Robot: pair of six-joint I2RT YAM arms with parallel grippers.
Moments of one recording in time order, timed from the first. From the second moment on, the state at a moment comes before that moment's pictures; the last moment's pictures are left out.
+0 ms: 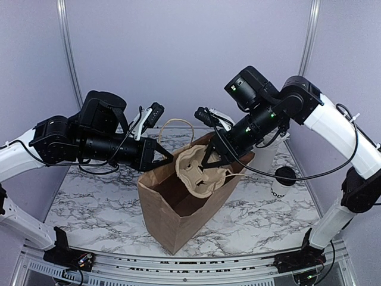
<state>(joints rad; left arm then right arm) -1.12 1.29 1.40 -0.65 0.03 -0.53 1.01 1.60 1.96 -1.29 -0.29 0.31</state>
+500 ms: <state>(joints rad) -1.13 1.31 1.41 -0.64 0.03 -0.51 1.02 1.67 1.96 -1.36 -0.20 0.30</state>
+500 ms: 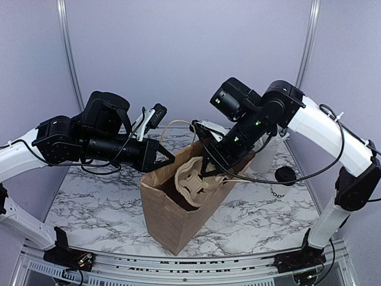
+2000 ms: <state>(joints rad) -1.13 1.31 1.37 -0.63 0.03 -0.48 1.07 1.75 1.90 -1.34 -0.10 0.30</state>
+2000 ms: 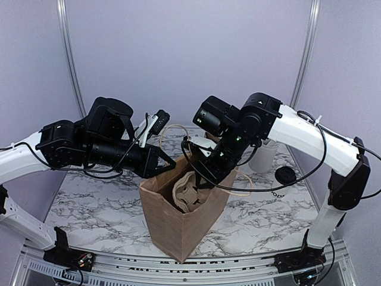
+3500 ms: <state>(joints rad) -1.14 1.26 1.34 -0.60 -0.03 -0.50 1.07 1.65 1.99 -1.27 -0.04 0.33</state>
